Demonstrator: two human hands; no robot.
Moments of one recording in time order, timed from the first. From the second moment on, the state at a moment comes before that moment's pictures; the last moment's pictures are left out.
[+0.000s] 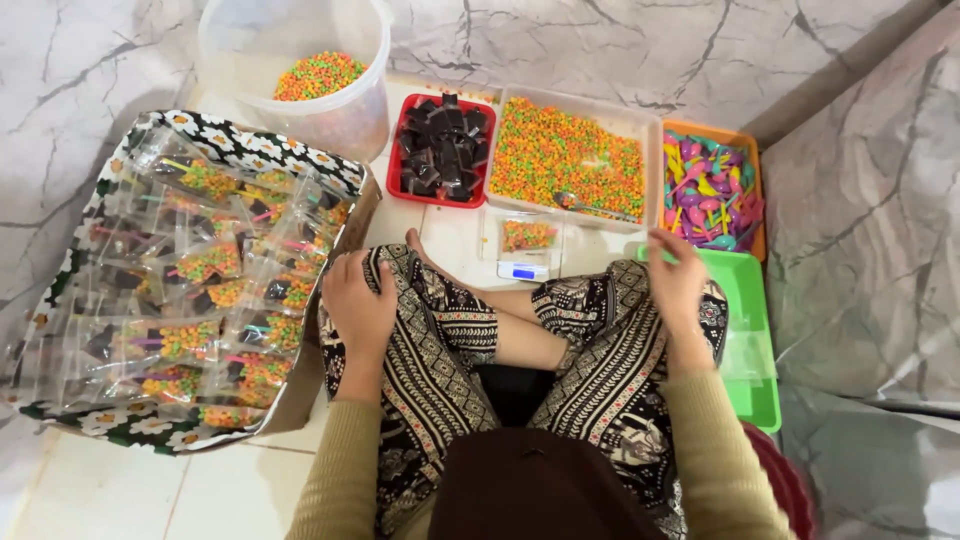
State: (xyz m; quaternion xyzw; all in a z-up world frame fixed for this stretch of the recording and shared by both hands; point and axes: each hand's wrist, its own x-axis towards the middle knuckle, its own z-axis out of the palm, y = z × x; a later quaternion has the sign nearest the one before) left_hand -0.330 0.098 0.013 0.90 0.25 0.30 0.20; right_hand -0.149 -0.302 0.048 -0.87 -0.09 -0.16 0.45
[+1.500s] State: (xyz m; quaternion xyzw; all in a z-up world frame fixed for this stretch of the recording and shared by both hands) left_hand -0.300 0.096 -0.009 0.89 0.27 0.36 0.08; right_hand -0.157 -0.372 -0.026 -0.94 0.02 -0.31 0.17
